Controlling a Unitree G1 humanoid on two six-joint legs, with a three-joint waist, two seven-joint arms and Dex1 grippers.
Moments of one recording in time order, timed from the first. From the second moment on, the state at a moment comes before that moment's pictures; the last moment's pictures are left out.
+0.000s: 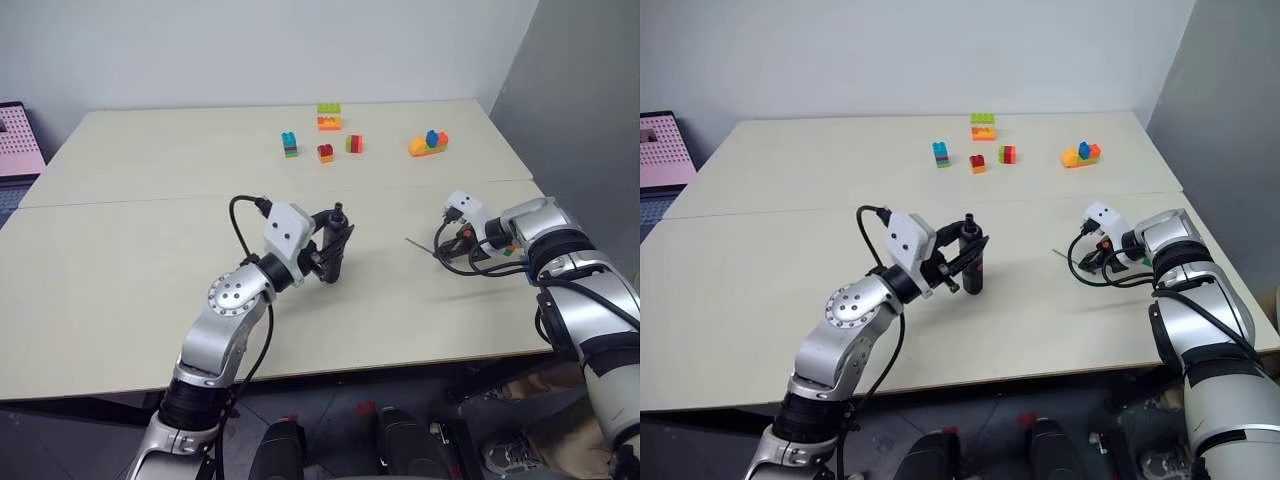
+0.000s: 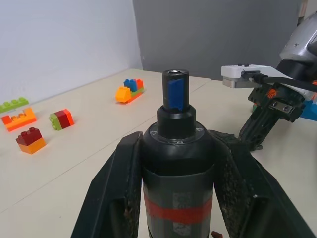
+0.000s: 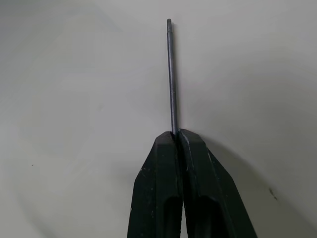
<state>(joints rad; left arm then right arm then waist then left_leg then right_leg) -0.35 0.31 -0.14 -0.26 -0.24 0.32 -0.48 -1.21 -0.52 0.28 1.31 -0.15 0.38 1.23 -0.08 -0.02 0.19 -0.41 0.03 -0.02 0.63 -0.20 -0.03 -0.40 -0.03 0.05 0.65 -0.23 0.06</state>
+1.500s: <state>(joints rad) -0.37 0.31 -0.16 -0.23 -0.22 0.32 -0.49 -1.13 -0.53 0.36 1.04 -0.24 0.49 1.35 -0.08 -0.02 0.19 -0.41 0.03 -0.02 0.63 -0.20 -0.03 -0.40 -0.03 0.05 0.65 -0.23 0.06</state>
